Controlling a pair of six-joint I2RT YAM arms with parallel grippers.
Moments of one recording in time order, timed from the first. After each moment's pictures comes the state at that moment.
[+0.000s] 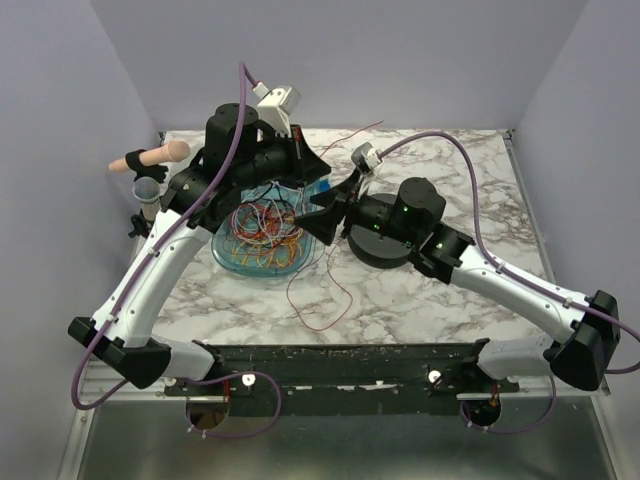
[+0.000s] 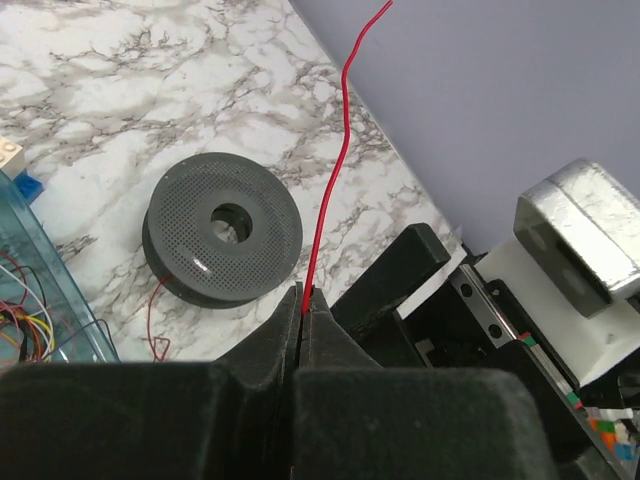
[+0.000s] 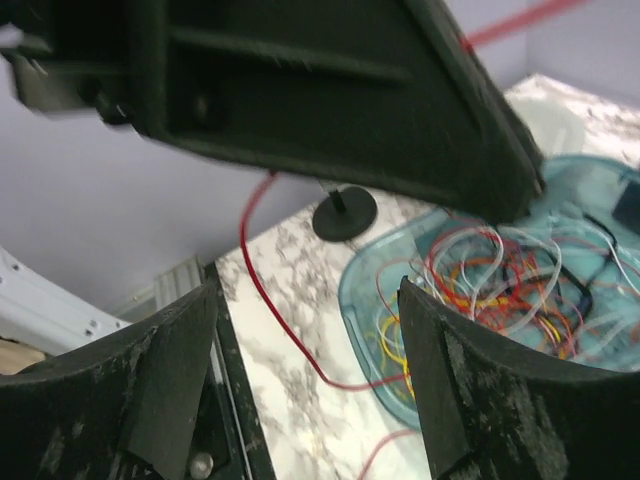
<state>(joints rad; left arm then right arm) -0.57 1.35 1.71 -0.64 0.35 -0.46 0.87 1.27 1.09 0.21 -0.28 0.31</state>
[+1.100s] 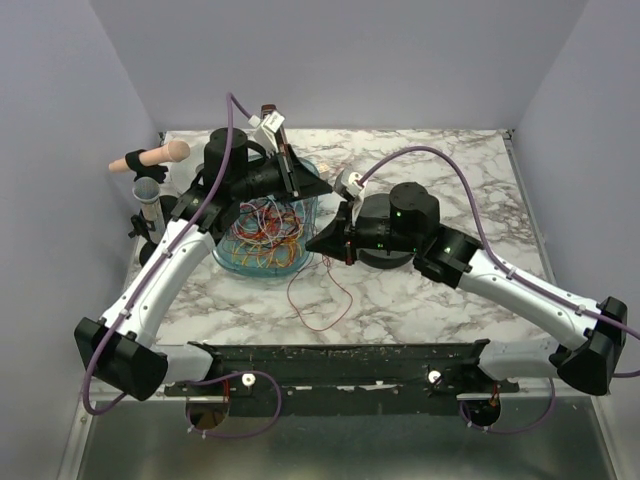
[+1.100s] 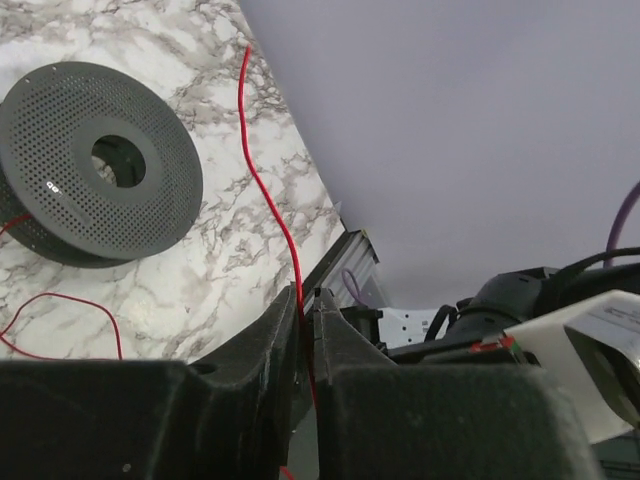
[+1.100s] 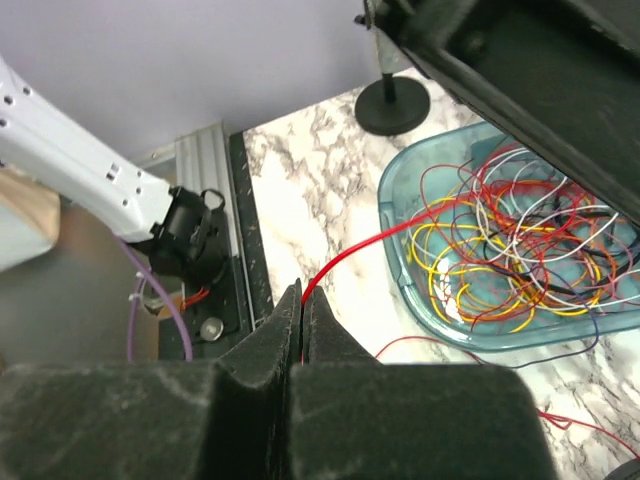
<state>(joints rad) -0.43 1.28 1.36 -0.32 0.67 -0.80 0.90 1.24 1.13 -0.02 -0.46 0.15</state>
